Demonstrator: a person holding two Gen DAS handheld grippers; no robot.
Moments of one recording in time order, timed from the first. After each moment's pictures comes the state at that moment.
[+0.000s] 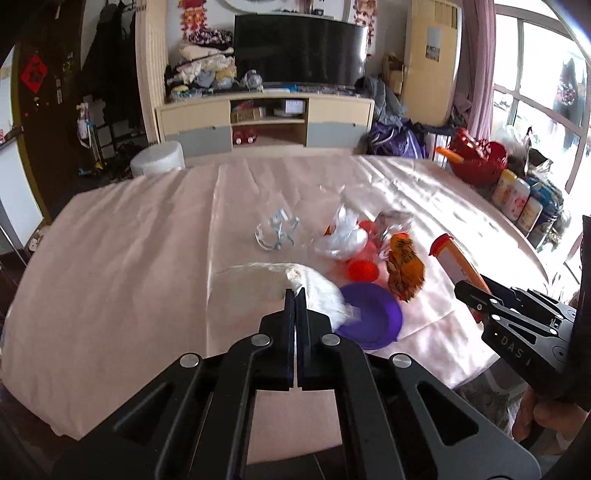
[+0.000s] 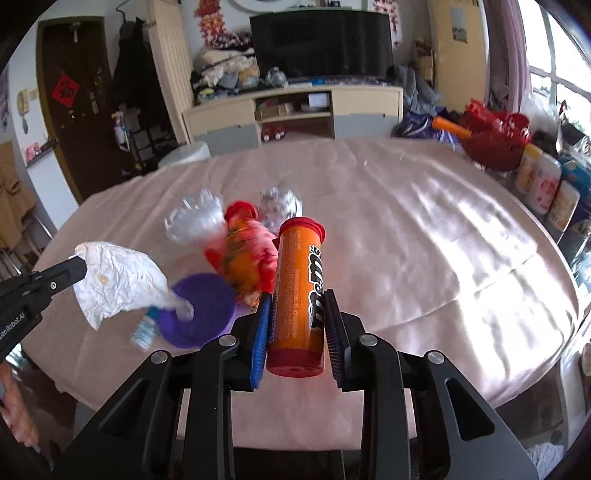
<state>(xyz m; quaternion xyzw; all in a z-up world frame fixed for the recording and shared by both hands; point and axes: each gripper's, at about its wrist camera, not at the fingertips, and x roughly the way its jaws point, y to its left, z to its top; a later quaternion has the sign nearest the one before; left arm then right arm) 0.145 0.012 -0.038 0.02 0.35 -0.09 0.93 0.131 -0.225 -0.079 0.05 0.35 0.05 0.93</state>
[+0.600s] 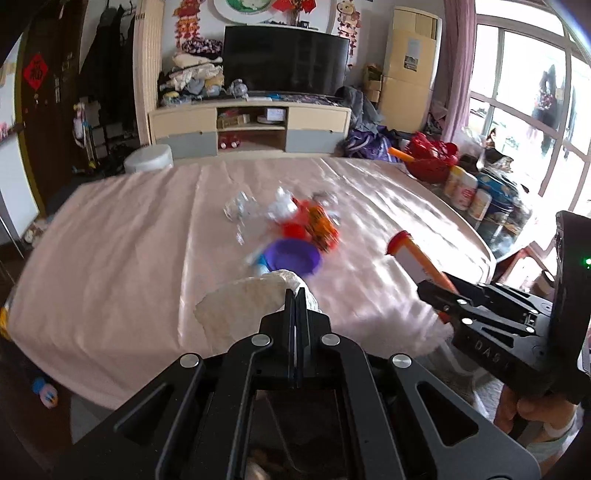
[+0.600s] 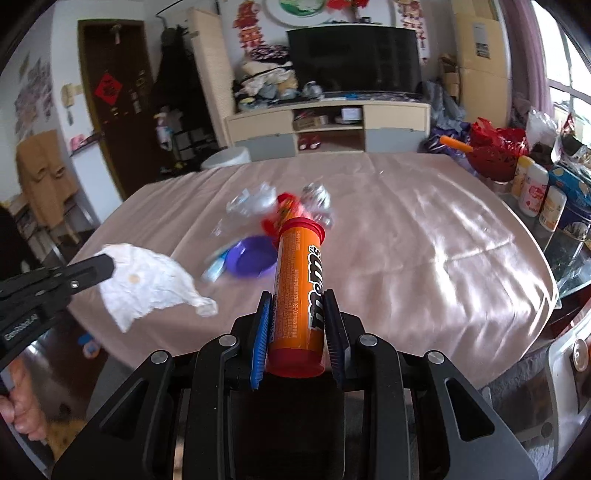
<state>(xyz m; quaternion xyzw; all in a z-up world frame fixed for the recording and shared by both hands) 0.025 -0.017 -0.015 -0.01 0.35 -0.12 0.93 0.022 -0.236 -0.051 0.04 0.35 0.13 0.93</state>
